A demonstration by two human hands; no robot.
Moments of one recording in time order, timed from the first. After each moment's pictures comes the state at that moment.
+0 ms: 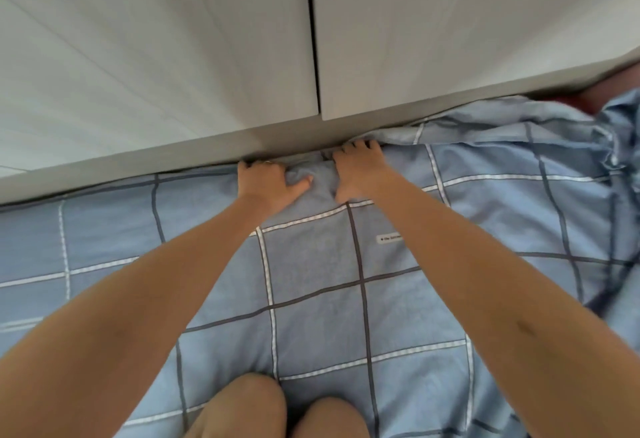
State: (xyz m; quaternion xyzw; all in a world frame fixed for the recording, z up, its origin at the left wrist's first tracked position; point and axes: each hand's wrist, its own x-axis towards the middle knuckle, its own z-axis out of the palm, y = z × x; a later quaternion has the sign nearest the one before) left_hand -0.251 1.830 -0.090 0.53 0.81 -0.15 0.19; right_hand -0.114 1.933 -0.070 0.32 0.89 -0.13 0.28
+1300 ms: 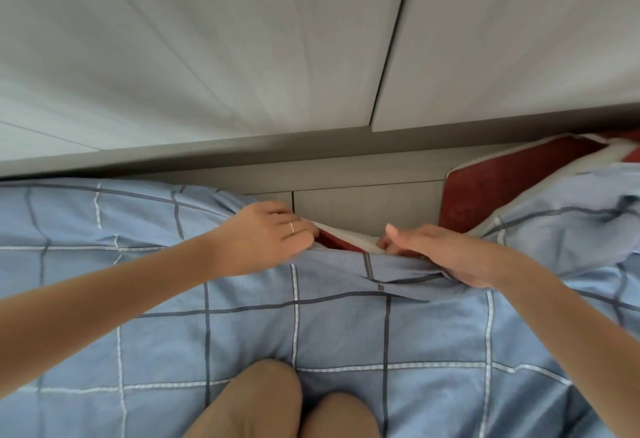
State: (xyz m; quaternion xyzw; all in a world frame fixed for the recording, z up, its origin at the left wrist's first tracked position) left_hand -0.277 1.743 0.010 0.88 0.47 0.09 0.09; right_hand -0.032 1.891 0.014 0.37 0.49 -0.74 0.27
